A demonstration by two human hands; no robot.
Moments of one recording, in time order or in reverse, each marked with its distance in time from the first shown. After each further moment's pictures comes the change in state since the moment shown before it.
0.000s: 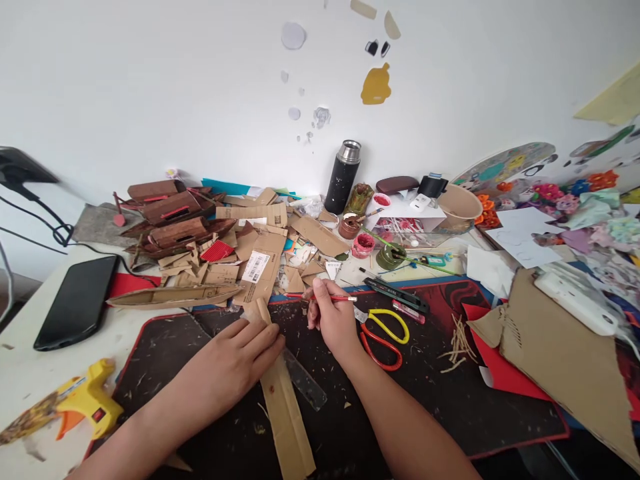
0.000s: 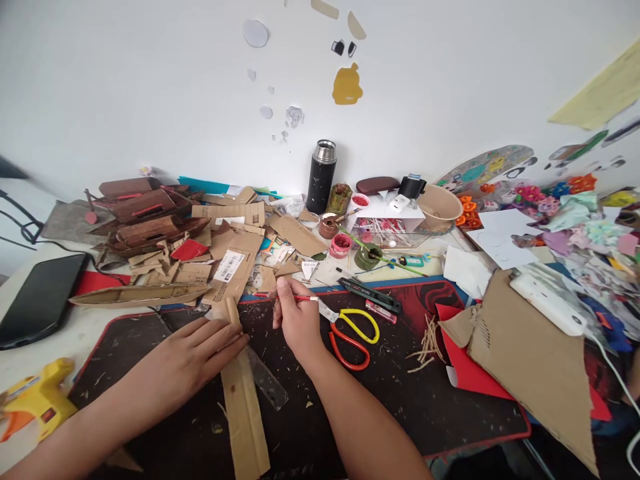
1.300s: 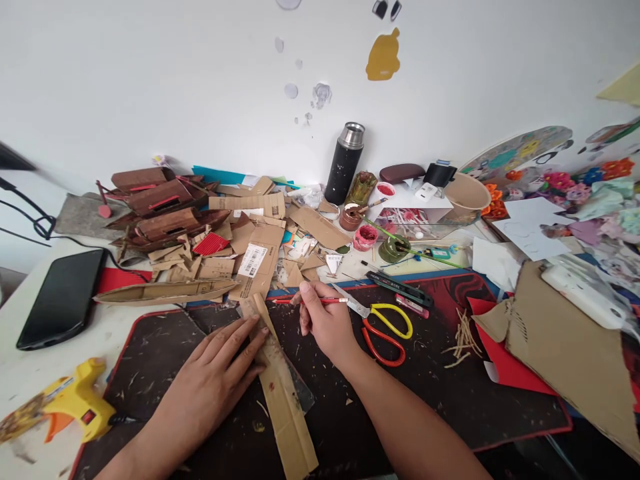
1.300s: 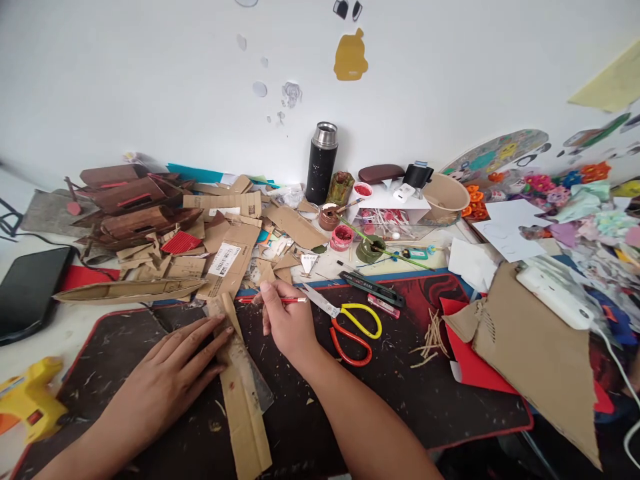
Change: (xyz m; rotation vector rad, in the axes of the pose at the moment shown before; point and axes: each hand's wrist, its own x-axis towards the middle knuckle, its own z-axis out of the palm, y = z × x) left_hand -0.050 0.024 0.043 -0.062 0.099 -0.350; right_hand -0.009 0.000 0.006 -0.053 -0.101 0.078
